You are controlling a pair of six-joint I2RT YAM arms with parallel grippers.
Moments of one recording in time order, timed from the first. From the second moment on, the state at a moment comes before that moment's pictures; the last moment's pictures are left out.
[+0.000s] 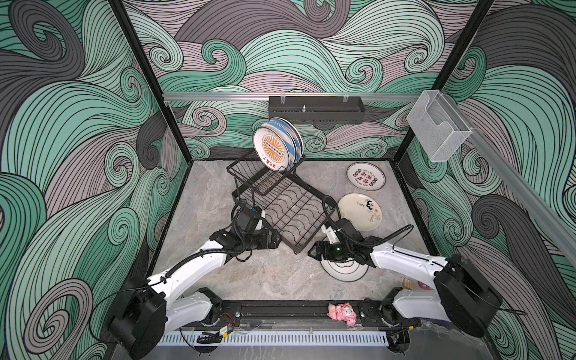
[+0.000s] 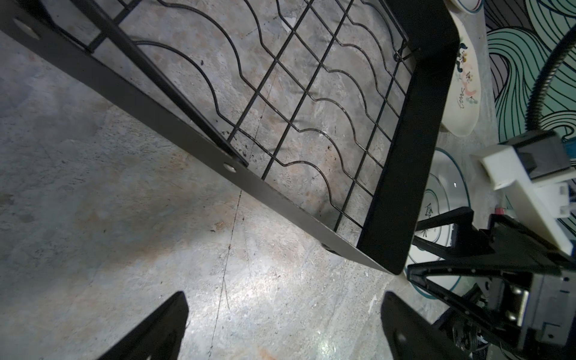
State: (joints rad) left arm -0.57 1.14 0.65 -0.40 0.19 -0.58; right arm 0.71 1.33 0.55 -0.19 -0.37 0.69
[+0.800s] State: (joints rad) left arm -0.57 1.12 0.64 -0.40 0.19 -0.56; right arm 0.68 1.06 0.67 -0.56 -0.17 0.68
